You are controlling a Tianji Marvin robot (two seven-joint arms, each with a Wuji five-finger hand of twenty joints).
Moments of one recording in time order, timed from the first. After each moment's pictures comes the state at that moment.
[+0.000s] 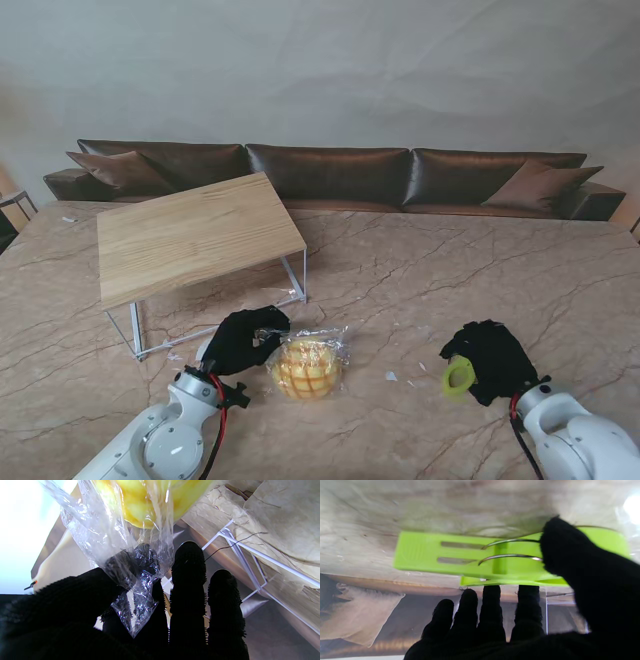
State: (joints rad) left arm 1.60 -1.19 -1.09 -1.40 0.57 -0.46 0.44; right arm -1.81 -1.01 1.48 -1.48 -1.22 -0.22 -0.19; left_hand 0.76 -0.63 1.04 -0.21 0.75 -0.26 1.01 0.81 1.19 -0.06 0.59 0.95 1.15 0.16 0.88 0.93 0.50 0.29 1.30 0.73; right_hand 0.34 -1.02 1.36 -0.20 0.37 -0.30 0.84 0.33 0.39 -0.08 0.60 0.32 0.25 -0.11 0.38 0.27 -0.01 -0.14 0.67 0.08
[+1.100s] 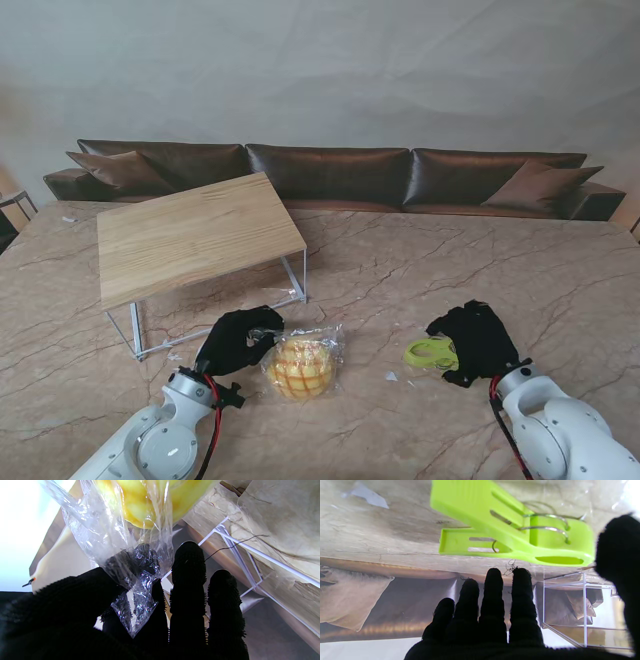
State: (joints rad) left arm 1.61 -1.19 -1.12 -1.40 0.56 -0.48 0.43; right arm -1.75 -1.03 1.42 -1.49 -1.21 -0.18 -0.22; left_hand 0.76 -0.63 1.03 -0.21 0.75 -0.26 1.01 0.81 1.19 -0.06 0.59 0.96 1.15 0.16 0.88 0.93 0.49 0.29 1.30 0.73; right_hand 0.08 -1.05 1.32 -0.23 0.39 -0.18 0.81 0.29 0.55 -0.11 0.54 0.30 0.42 -0.11 0.31 0.24 -0.03 -0.16 0.70 0.17
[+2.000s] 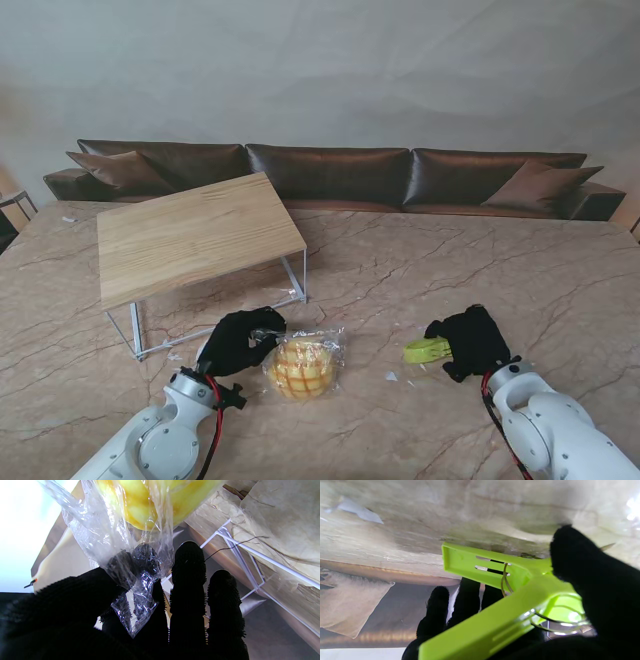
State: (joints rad) left arm 1.61 -1.19 -1.11 -1.40 0.56 -0.48 0.43; right arm -1.65 -1.02 1.30 -1.36 -1.22 -0.11 -0.27; left_hand 0.76 -0.62 1.02 -0.21 0.75 -0.27 1.01 0.81 1.19 -0.06 0.59 0.96 1.15 0.16 0.88 0.93 0.49 0.29 1.30 0.73; right_hand 0.28 -0.92 1.35 -0.22 0.46 -0.25 0.83 0.32 0.72 -0.13 0.56 0.32 0.57 -0.11 0.40 0.29 0.06 -0.04 0.90 0.22
